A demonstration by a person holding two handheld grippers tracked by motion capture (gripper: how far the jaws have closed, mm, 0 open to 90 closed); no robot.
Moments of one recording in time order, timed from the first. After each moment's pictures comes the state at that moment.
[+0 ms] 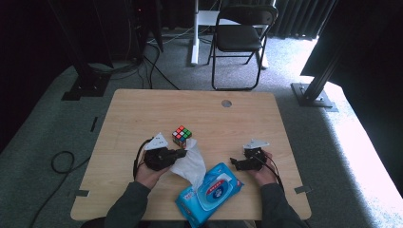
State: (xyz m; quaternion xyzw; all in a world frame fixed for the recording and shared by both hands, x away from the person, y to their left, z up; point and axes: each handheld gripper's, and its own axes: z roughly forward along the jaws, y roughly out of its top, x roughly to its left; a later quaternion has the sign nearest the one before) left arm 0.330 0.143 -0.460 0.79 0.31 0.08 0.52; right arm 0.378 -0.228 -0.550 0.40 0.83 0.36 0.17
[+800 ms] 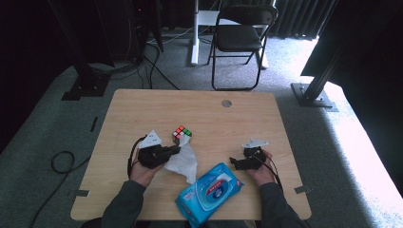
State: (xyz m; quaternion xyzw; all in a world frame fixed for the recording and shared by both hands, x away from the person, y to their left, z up) left arm 0.333 0.159 -0.455 0.79 0.33 0.11 0.51; right arm 0.380 -0.225 -0.549 0.41 0.83 0.35 0.17
